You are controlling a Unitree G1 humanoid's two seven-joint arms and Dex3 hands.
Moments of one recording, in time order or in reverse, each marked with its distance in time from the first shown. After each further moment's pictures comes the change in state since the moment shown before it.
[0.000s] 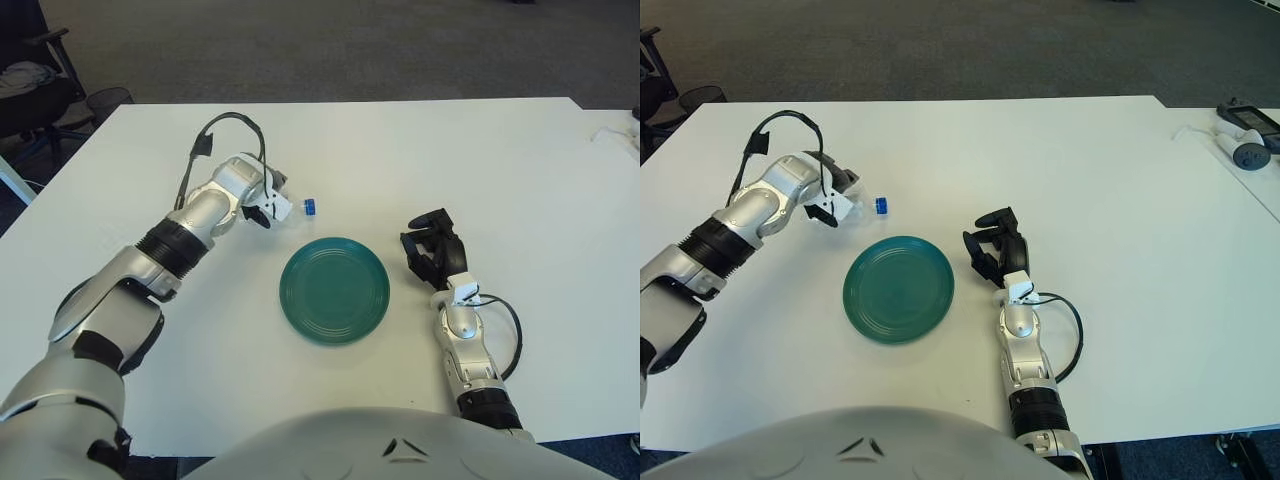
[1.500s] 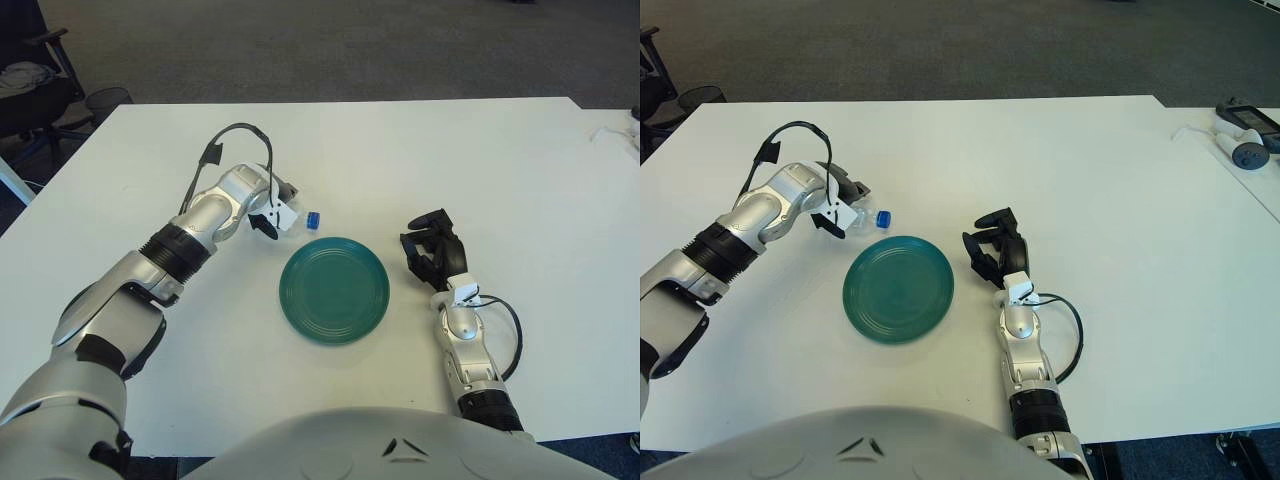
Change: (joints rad) left arm -0.006 0.005 -0.006 -0.001 -0.089 -0.160 -0.045; right arm 0.008 -0.005 -0.001 -0.011 0.000 0.008 0.001
